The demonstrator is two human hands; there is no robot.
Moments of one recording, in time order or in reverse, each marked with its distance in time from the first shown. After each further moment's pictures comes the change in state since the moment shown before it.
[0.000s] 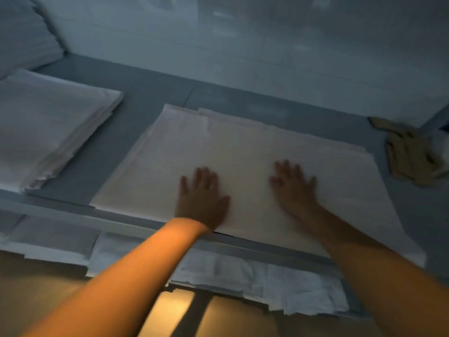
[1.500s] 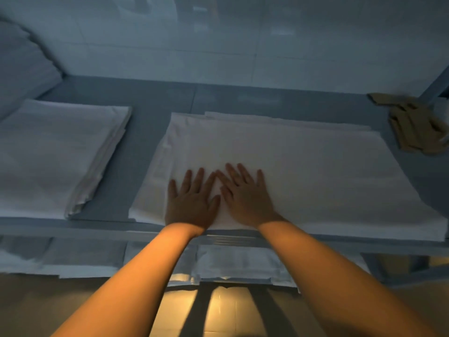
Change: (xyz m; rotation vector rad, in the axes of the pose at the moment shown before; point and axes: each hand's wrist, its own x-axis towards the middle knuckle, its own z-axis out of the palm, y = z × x) left_hand -0.001 -0.098 0.009 0.122 0.068 0.047; right_hand -0.048 -0.158 0.027 -0.015 0.120 -0.318
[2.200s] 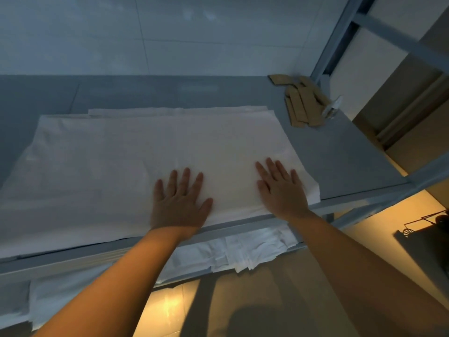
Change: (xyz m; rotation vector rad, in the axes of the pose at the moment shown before) left_hand 0.010 0.197 0.009 -0.049 -0.056 0.254; right_hand -0.142 0.268 -0.017 -0.014 0.019 0.452
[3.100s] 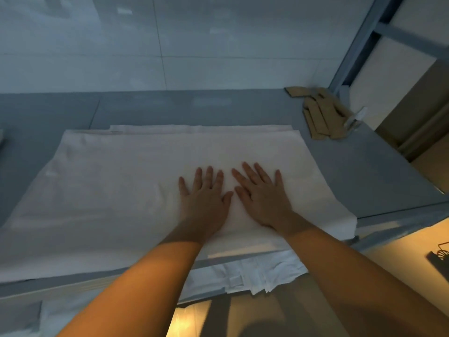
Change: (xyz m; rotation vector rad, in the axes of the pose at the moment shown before) left_hand 0.049 0.016 -0.015 -0.033 -0.007 -0.004; right_hand 0.046 -0.069 0.012 0.023 0.039 -0.179
